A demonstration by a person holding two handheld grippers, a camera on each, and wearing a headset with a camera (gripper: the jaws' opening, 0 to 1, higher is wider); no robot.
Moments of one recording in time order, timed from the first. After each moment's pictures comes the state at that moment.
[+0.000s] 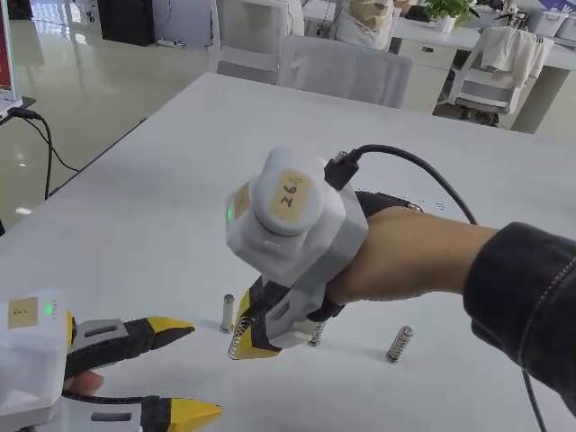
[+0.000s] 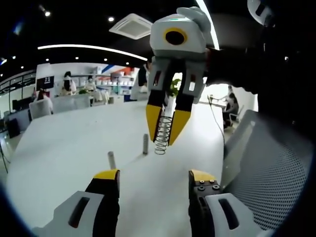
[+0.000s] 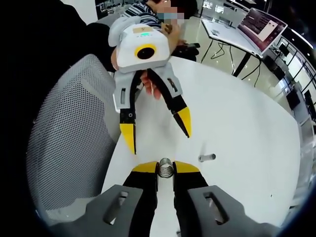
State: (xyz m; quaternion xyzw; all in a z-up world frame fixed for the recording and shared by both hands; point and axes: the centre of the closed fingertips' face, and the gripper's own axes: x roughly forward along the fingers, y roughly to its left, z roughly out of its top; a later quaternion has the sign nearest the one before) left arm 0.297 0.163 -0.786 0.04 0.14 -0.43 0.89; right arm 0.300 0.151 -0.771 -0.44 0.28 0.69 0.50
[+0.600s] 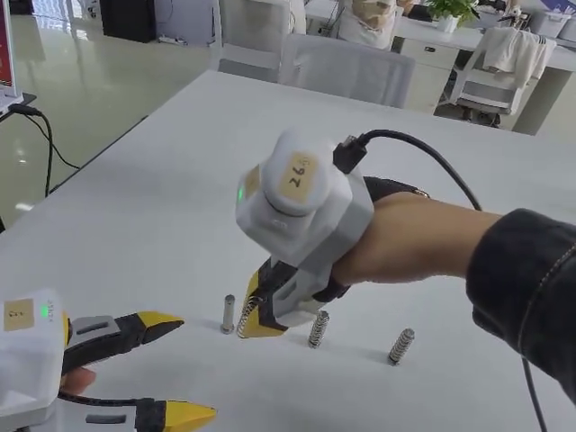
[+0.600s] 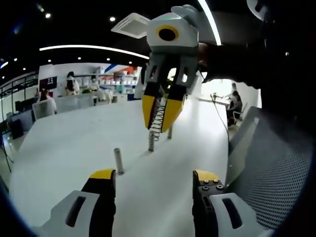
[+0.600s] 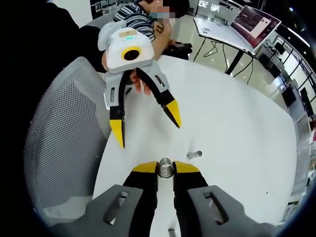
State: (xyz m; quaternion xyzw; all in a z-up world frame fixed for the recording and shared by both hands) left arm 0.302 0.173 -0.792 0.05 0.14 -0.41 0.90; right arm 0.324 0.154 -0.765 -0.45 0.28 0.67 0.52
